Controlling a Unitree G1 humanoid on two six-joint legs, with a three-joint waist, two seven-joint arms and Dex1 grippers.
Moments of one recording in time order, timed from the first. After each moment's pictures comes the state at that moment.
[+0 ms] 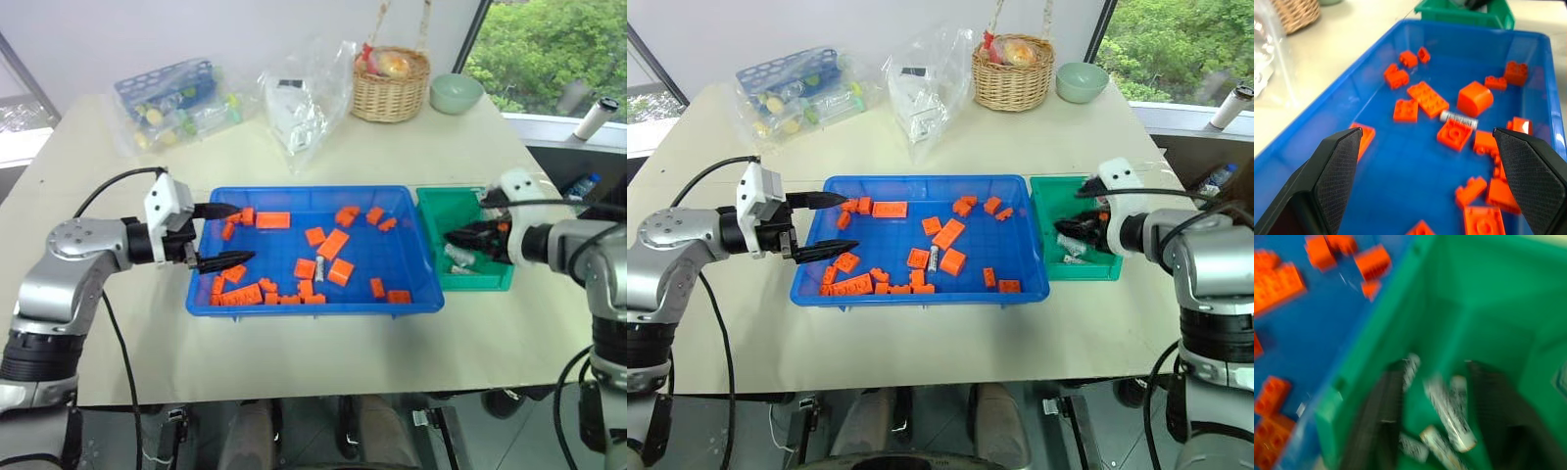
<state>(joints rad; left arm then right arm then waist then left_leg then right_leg) -0.43 0.80 0.06 -0.10 -0.49 0.41 -1.15 -0.52 -0.80 -0.19 -0.22 0.28 1.29 0.74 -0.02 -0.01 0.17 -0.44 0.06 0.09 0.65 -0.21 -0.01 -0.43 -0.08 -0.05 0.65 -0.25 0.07</state>
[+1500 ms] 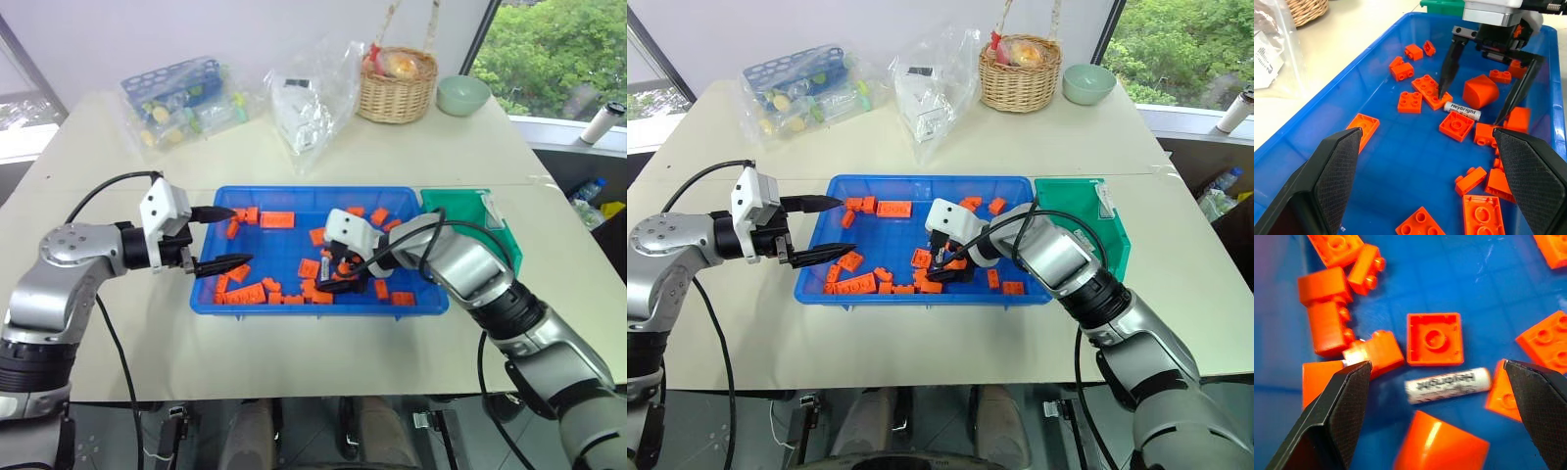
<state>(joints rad) -0.37 0.82 0.10 -0.15 -0.49 0.43 -1.12 -0.80 -0.58 0.56 -0.06 0.18 0.84 0.92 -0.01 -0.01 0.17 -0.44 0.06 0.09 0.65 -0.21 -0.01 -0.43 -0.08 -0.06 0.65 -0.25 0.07</state>
